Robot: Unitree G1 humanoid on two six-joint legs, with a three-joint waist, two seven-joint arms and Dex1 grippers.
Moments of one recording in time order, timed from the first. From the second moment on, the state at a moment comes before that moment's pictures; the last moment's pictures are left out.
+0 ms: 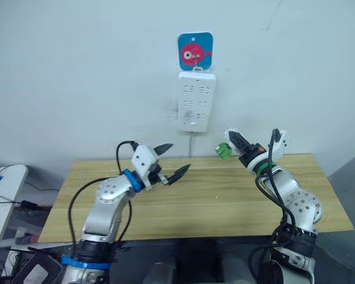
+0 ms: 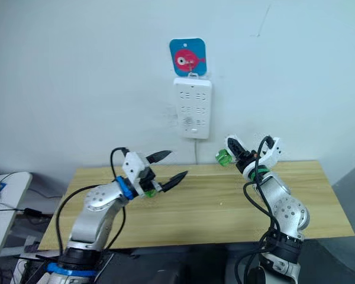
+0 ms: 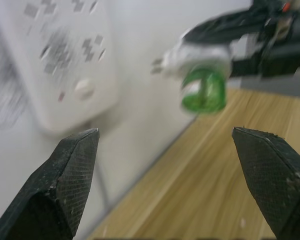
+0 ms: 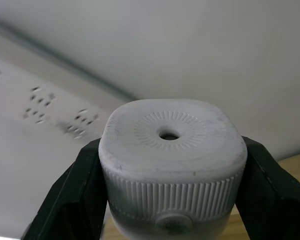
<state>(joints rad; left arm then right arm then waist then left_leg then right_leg) -0.26 0.27 -0.09 -0.12 -0.21 0.11 -0.75 -0.39 0.09 -0.46 -0.24 0.97 0.97 -0.04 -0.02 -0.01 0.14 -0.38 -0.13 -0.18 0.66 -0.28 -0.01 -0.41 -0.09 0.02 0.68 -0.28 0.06</state>
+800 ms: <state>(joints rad) -0.43 0.12 -0.19 0.15 -0.14 -0.03 -0.67 -0.38 0.05 -0.35 -0.29 1.31 0.90 -0.27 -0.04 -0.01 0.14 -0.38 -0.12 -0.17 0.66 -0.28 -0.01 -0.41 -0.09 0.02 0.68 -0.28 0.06</state>
